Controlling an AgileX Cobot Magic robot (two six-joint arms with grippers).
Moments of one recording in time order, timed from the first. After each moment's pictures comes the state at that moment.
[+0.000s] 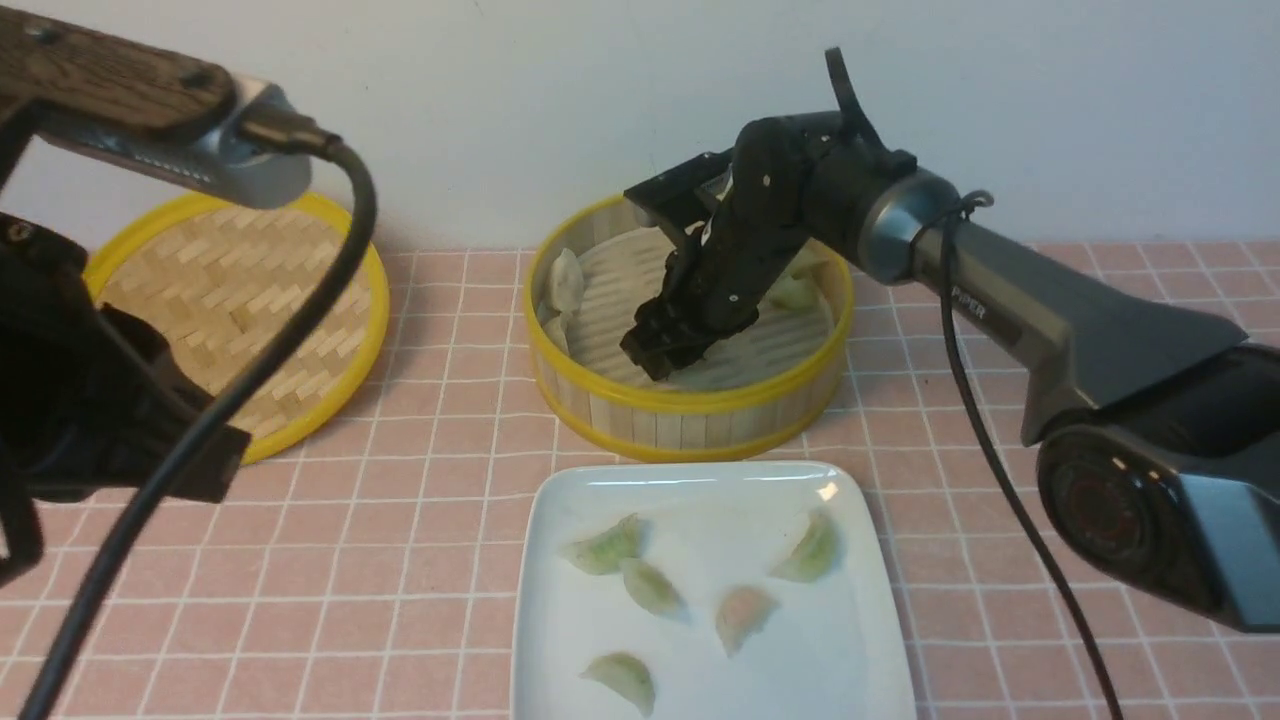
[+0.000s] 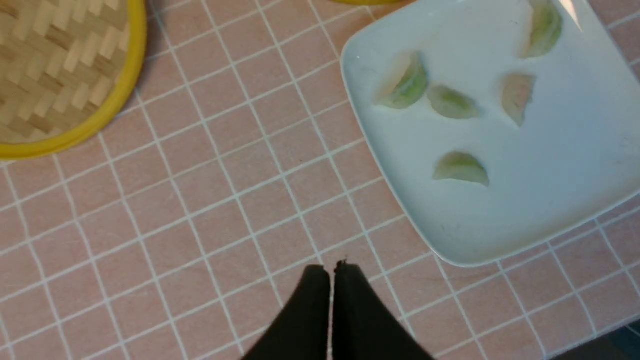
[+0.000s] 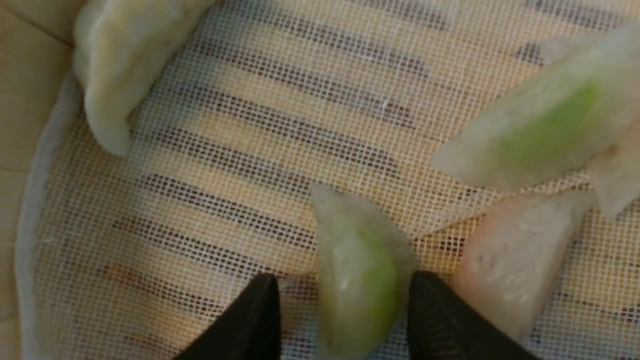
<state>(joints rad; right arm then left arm) 0.48 2.54 -2.36 0.21 1.12 -0.29 -0.51 1.02 -1.23 0.08 1.25 -0.14</state>
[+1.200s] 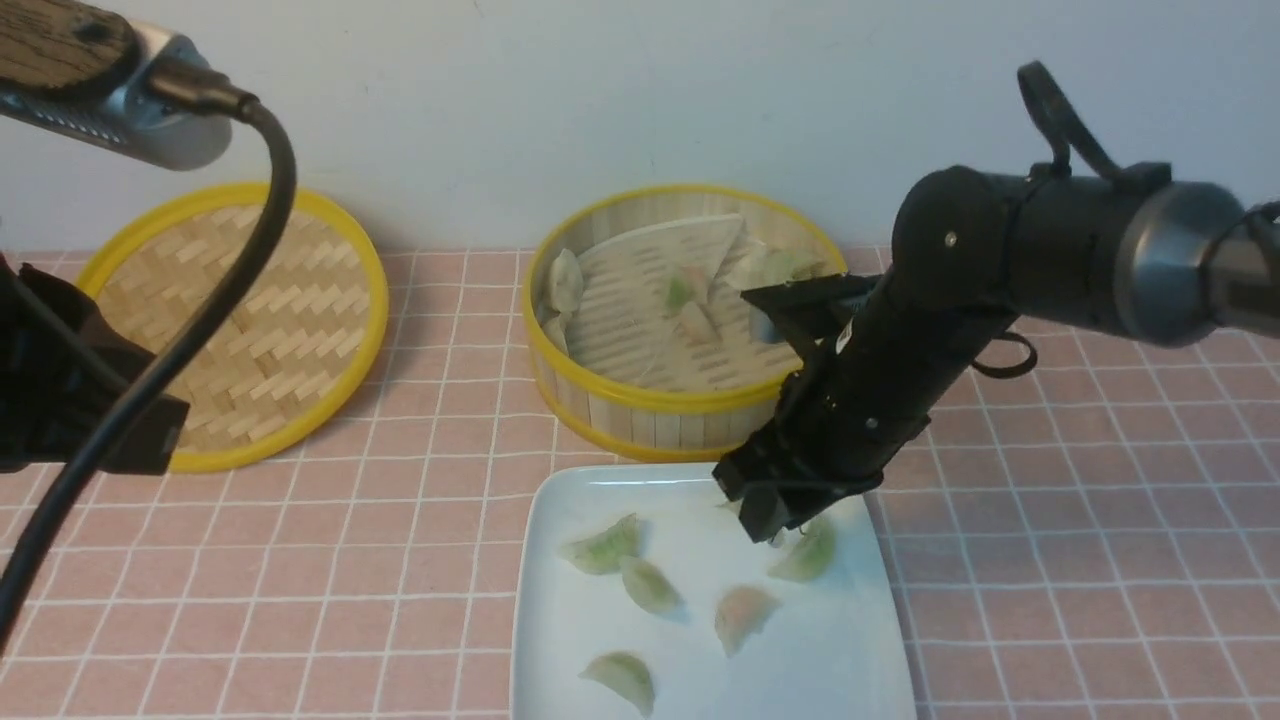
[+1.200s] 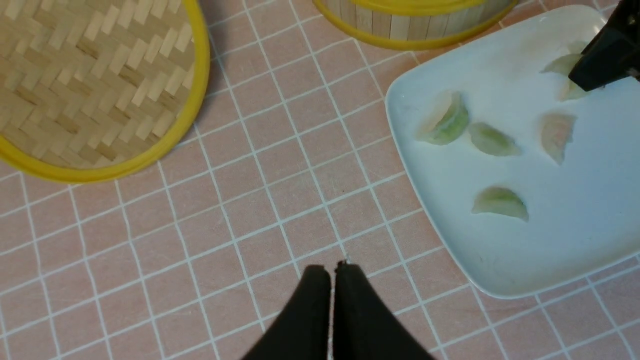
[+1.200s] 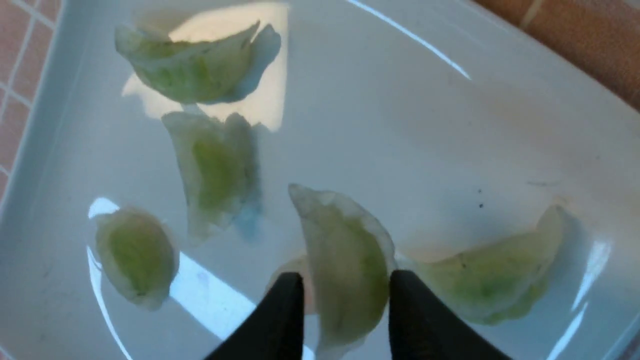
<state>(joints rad) 0.49 1.93 -1.40 0.40 1.00 -0.21 -0.51 0.99 -1.23 0.15 1.23 -0.16</state>
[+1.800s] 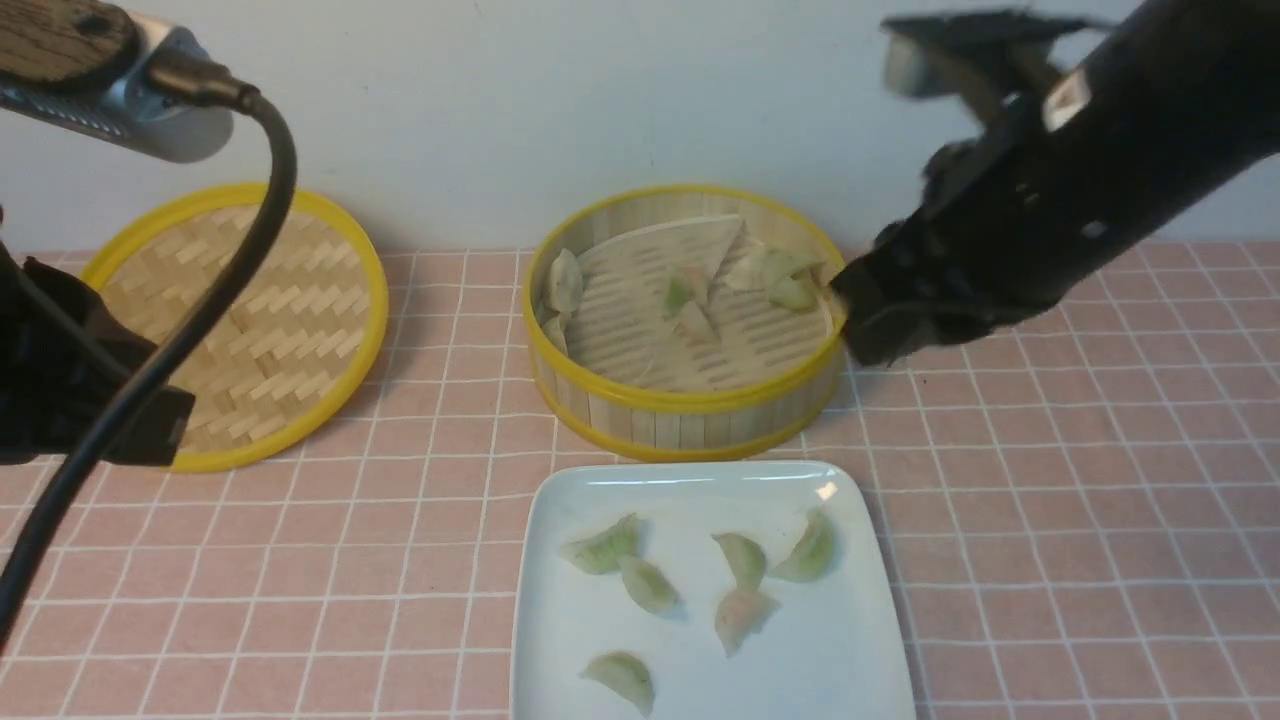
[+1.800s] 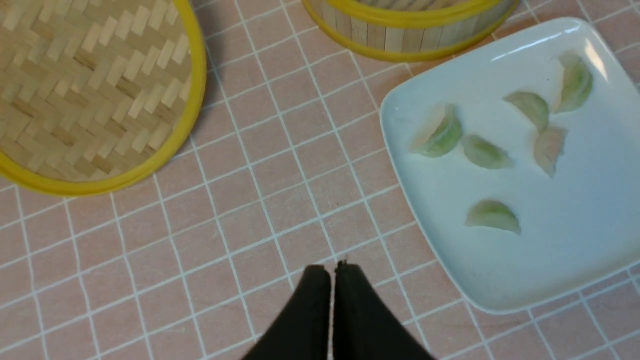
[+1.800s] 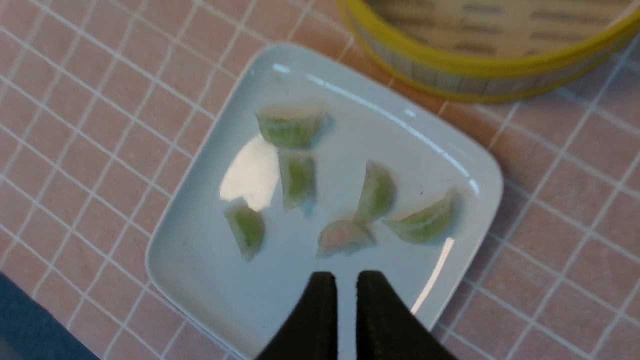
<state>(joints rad) 0.49 1.41 -1.50 0.23 1.23 -0.04 -0.51 0.99 -1.23 0.14 1.19 -0.16</state>
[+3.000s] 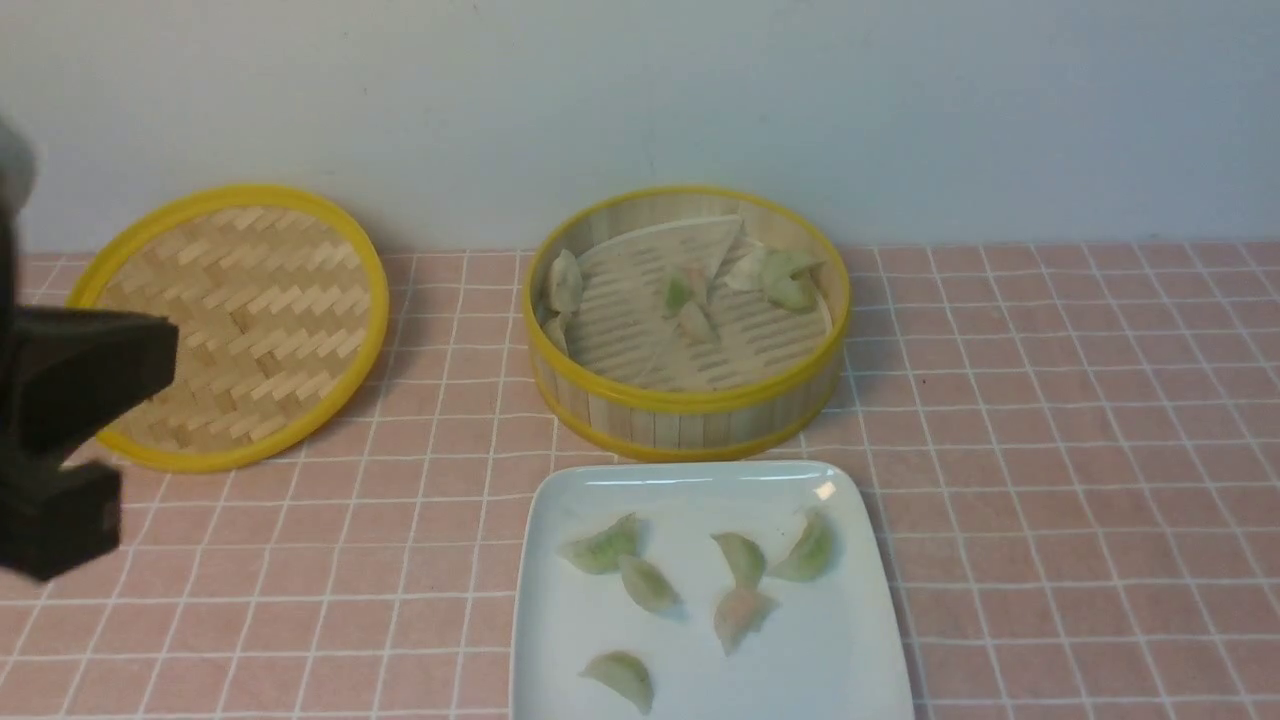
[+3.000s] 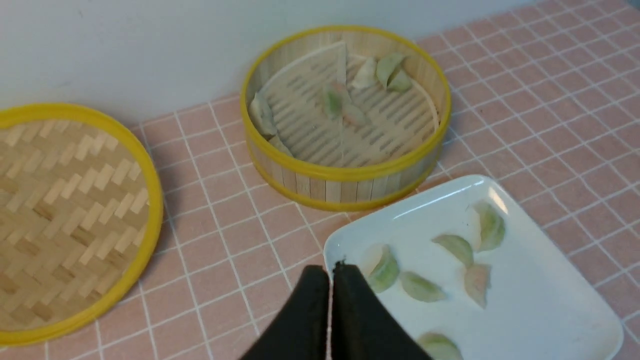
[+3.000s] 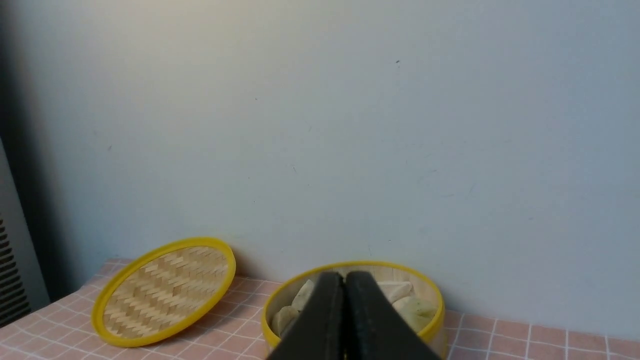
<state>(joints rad) 0.49 -0.02 -0.47 -0.07 0.53 0.21 -0.52 0.67 -0.89 0.08 0.75 -0.15</state>
